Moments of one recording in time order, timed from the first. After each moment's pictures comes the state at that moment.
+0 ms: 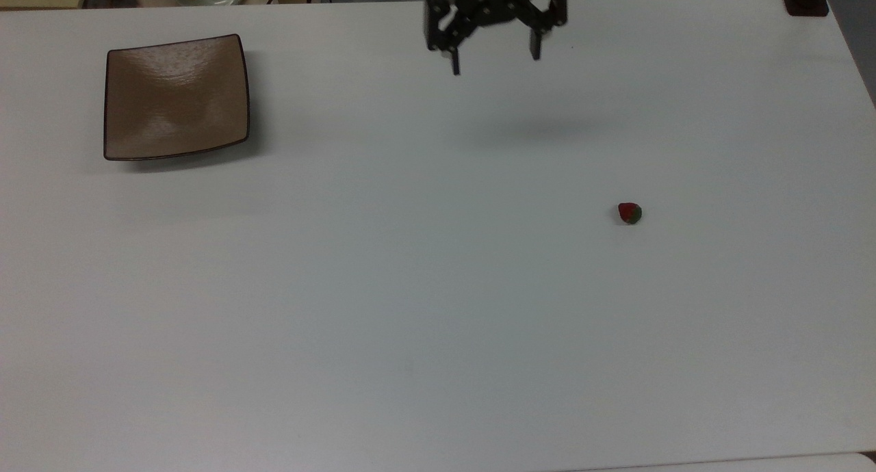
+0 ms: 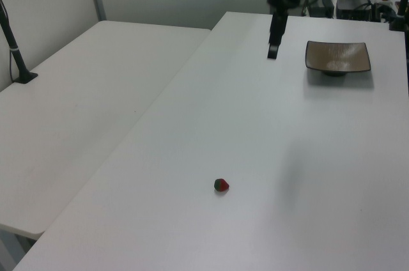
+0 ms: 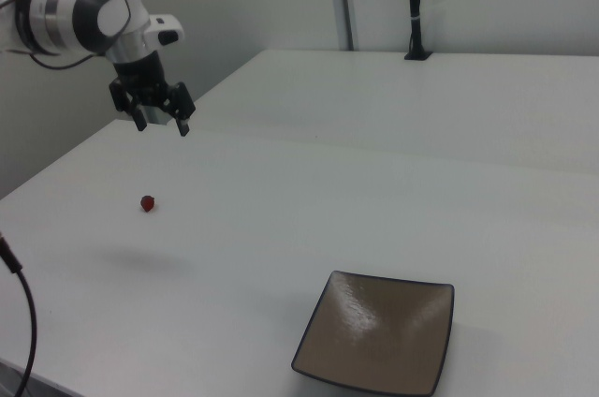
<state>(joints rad) 0.33 0.11 0.01 -1.62 0.05 1.88 0.06</state>
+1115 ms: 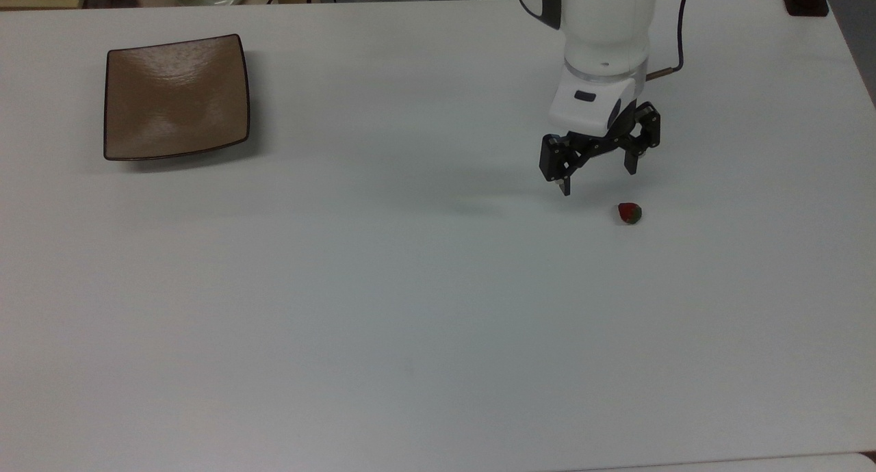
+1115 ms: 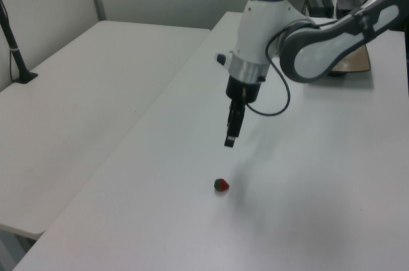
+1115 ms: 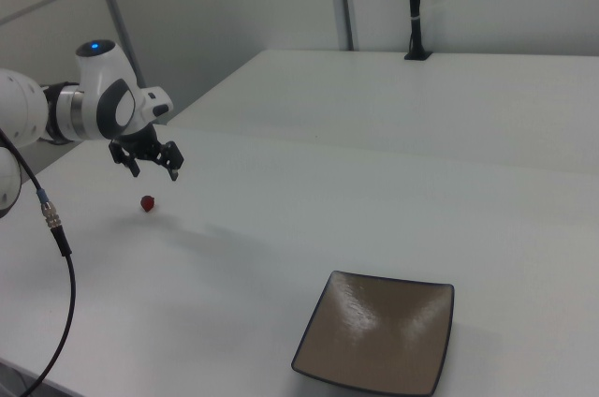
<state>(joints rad) 0.45 0.44 0.07 -1.63 0.05 2.34 0.11</state>
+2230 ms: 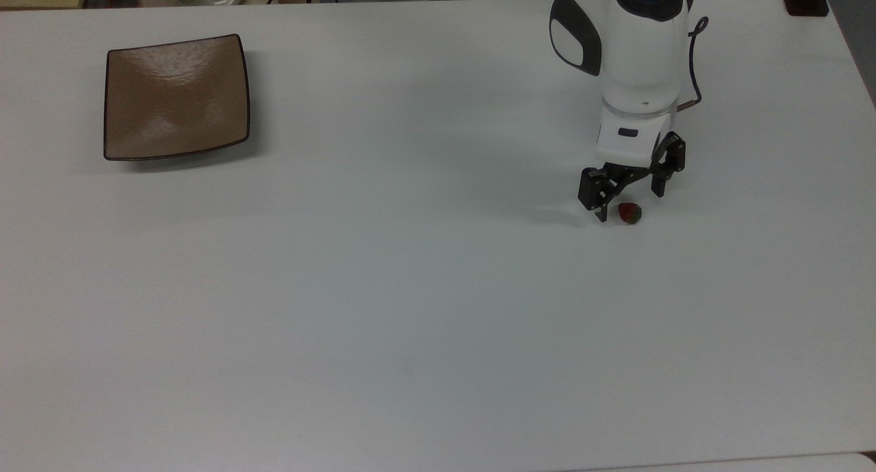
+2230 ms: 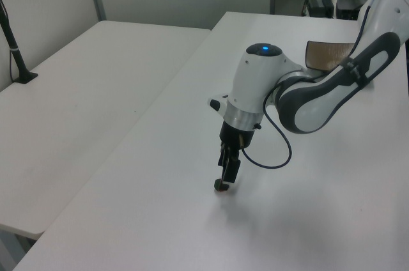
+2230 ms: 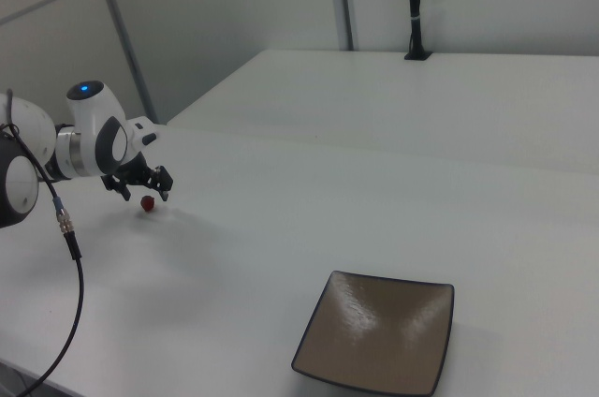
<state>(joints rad) 0.53 0.60 0.08 -1.60 -0.01 2.52 0.11</state>
